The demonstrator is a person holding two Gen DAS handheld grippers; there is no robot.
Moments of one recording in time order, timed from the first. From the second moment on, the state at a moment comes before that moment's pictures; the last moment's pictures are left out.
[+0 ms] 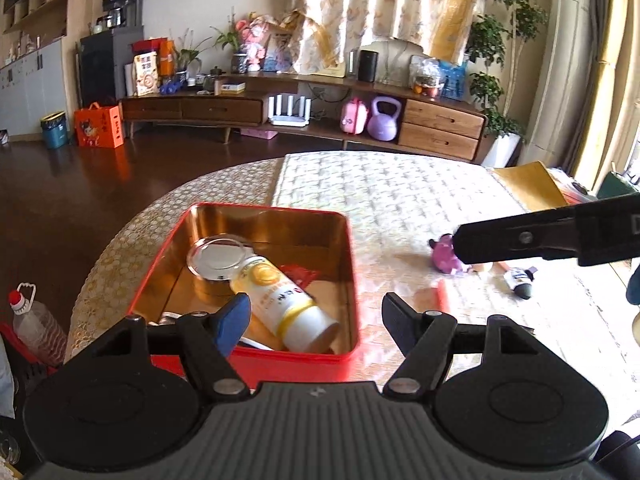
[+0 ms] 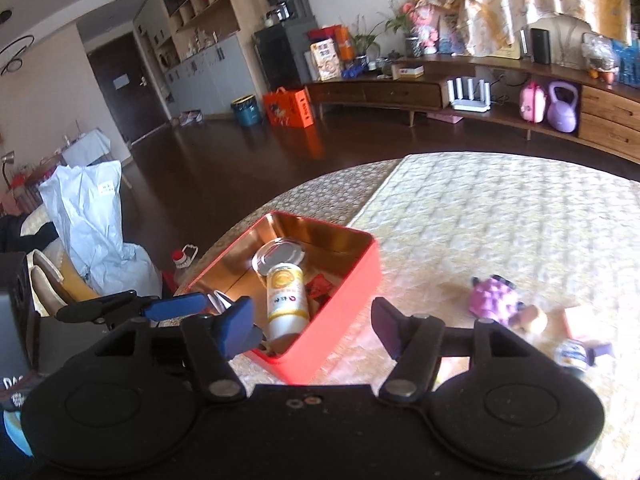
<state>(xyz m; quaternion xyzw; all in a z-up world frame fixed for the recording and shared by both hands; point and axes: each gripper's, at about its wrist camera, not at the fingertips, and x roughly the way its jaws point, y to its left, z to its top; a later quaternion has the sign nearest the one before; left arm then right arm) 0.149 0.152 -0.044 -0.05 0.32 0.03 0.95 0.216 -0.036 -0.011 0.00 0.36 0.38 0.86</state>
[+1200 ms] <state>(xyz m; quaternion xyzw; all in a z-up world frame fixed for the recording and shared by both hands) 0.211 0.041 -0.076 -0.07 0.37 -0.03 0.92 0.202 -0.165 -0.086 0.00 0.37 0.28 0.88</state>
